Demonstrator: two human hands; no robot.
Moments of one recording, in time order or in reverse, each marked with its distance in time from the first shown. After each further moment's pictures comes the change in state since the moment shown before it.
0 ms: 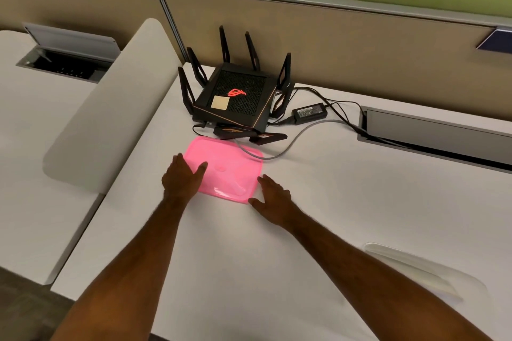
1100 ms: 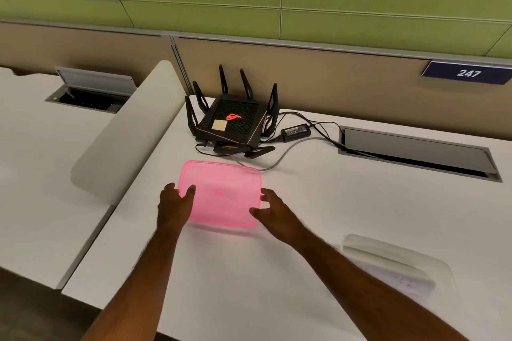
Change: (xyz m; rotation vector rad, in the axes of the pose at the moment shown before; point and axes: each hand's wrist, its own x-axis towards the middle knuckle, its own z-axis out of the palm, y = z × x) left_hand -0.095 -0.018 -0.037 -0.410 0.101 -0.079; right_hand -0.110 -0.027 -0.031 0.533 0.140 -0.013
